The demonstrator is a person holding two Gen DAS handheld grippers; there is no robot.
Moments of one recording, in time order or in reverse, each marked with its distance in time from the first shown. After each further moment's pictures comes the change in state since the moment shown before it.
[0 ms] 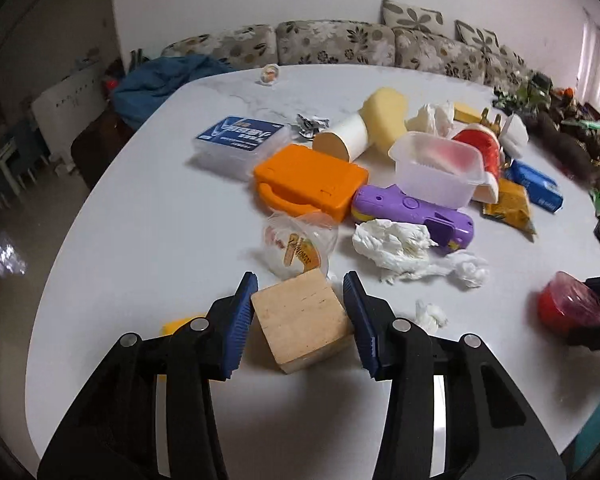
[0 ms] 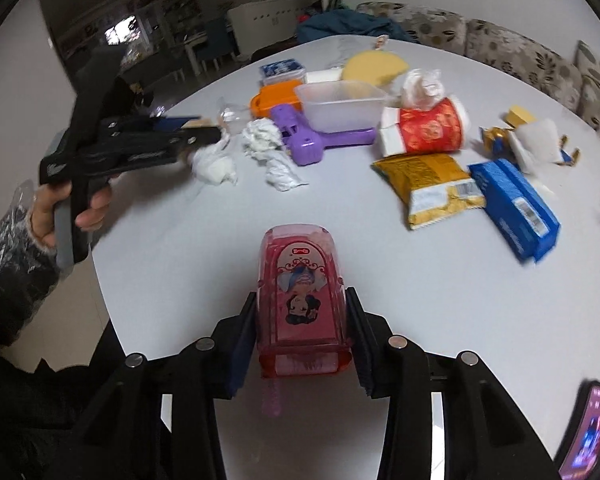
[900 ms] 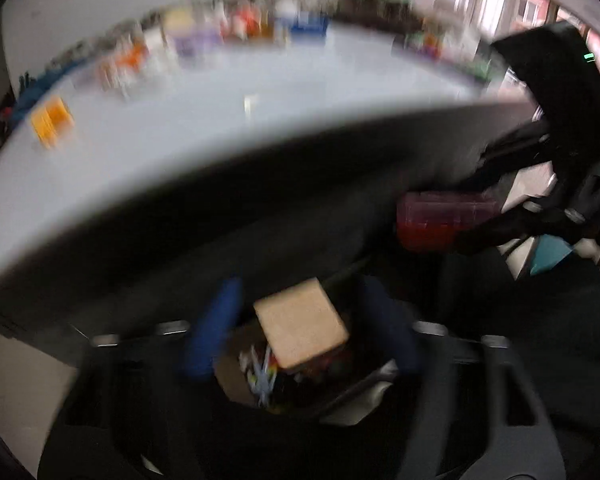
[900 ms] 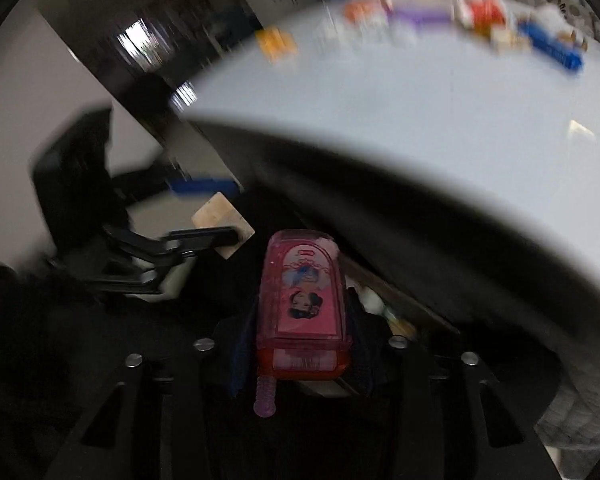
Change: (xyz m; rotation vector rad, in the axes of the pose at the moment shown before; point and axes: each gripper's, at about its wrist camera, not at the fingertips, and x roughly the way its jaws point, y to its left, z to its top) left arm -0.070 -0.089 -0.203 0.306 0.140 -0.335; right arm 0.012 0.103 -0.152 0.057 0.169 0.142
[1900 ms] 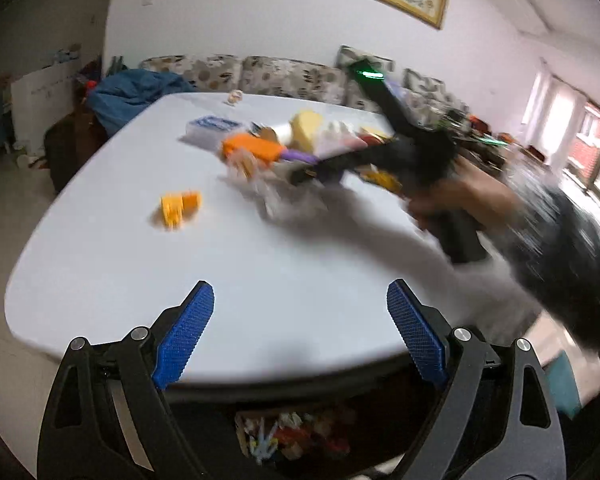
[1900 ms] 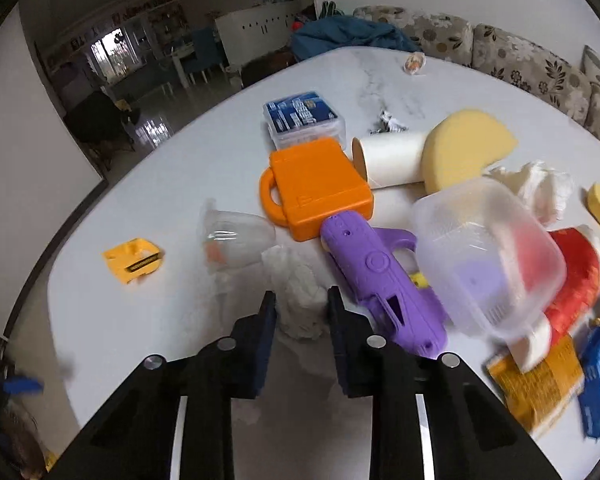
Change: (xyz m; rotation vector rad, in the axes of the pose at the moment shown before) left arm -0.077 0.088 0.077 -0.331 -0.319 0.140; right arm 0.021 -0.038 0.285 -0.024 -0.231 -0.123
